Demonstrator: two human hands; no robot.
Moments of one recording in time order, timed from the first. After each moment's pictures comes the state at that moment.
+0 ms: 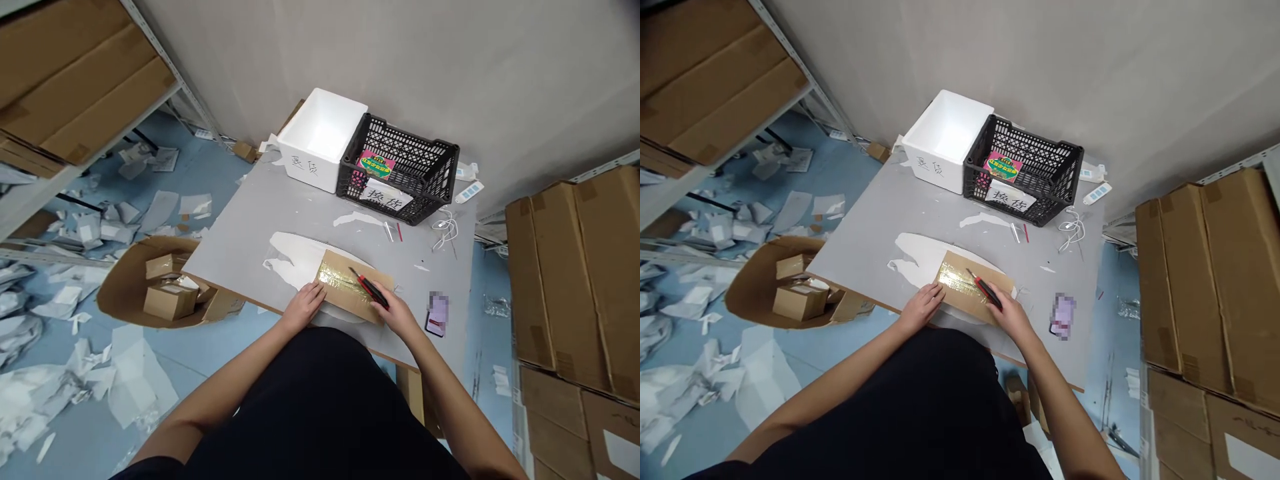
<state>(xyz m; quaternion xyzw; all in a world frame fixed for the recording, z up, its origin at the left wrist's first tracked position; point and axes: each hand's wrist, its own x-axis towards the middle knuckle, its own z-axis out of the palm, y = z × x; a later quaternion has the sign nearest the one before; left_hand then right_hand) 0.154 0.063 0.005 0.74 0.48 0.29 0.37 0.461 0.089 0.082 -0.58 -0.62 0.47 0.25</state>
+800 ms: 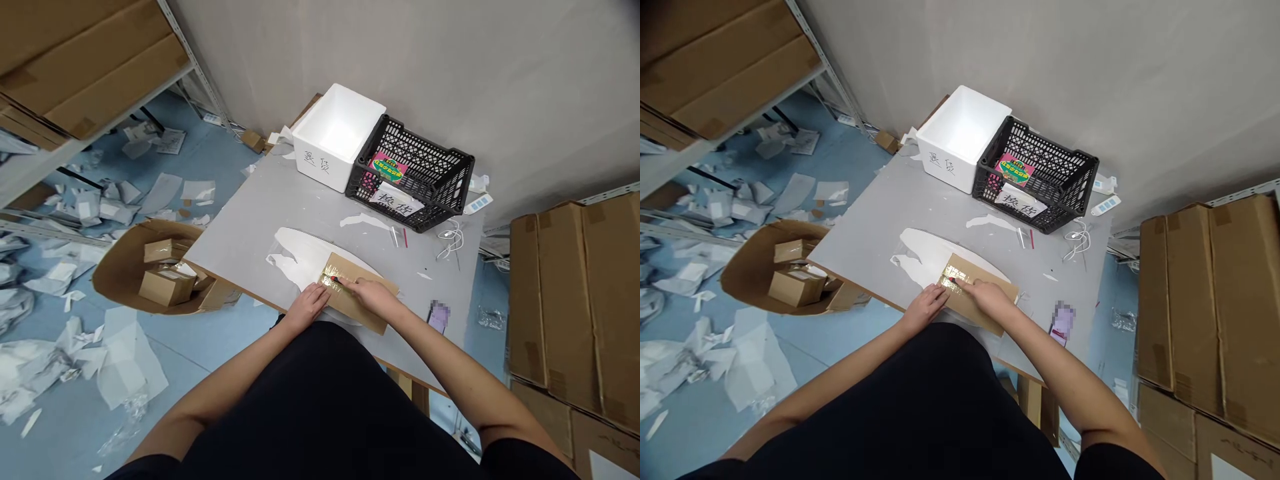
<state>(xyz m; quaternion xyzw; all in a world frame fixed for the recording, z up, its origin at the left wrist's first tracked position) 0.154 0.061 -0.009 0.84 0.46 0.28 0.11 0.382 0.155 0.105 -0.38 -0.88 0.20 -0.20</state>
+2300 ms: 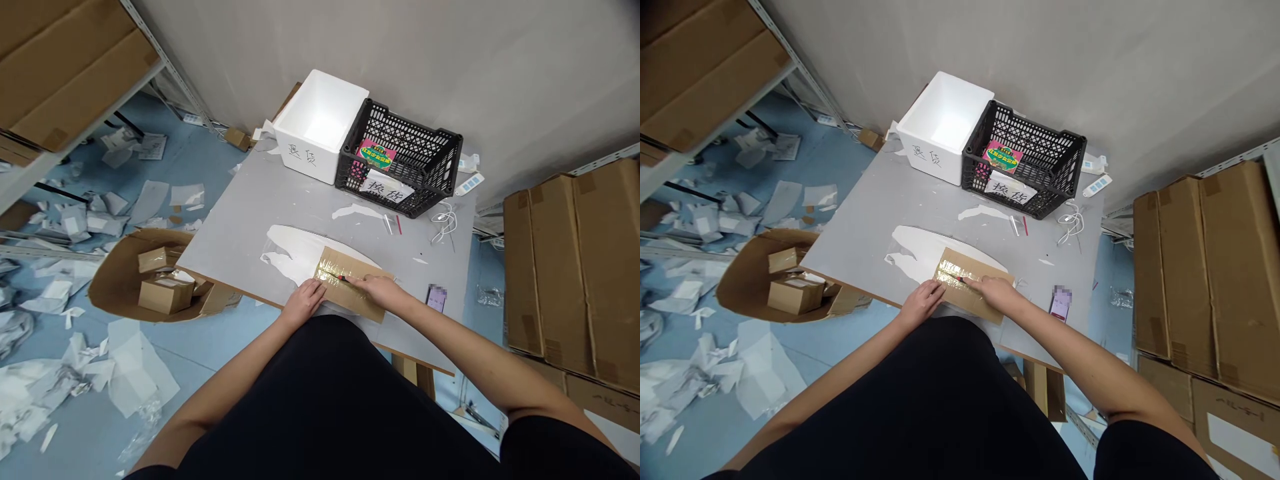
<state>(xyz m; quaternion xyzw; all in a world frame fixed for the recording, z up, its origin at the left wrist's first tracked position) 0.154 0.065 0.002 0.84 0.45 0.26 0.15 0.419 0.144 0.099 -0.38 -0.87 0.19 -0.24</state>
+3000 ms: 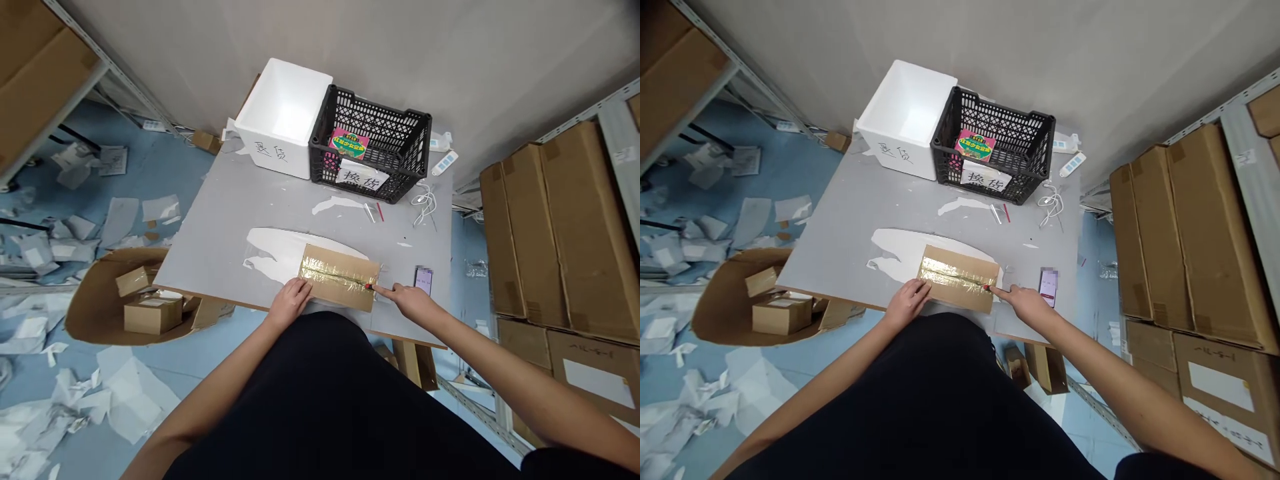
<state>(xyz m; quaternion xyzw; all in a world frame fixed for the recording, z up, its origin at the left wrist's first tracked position) 0.153 0.070 -0.001 0.86 0.43 0.25 0.13 0.524 0.082 0.127 -0.47 -0.82 0.16 -0.28</state>
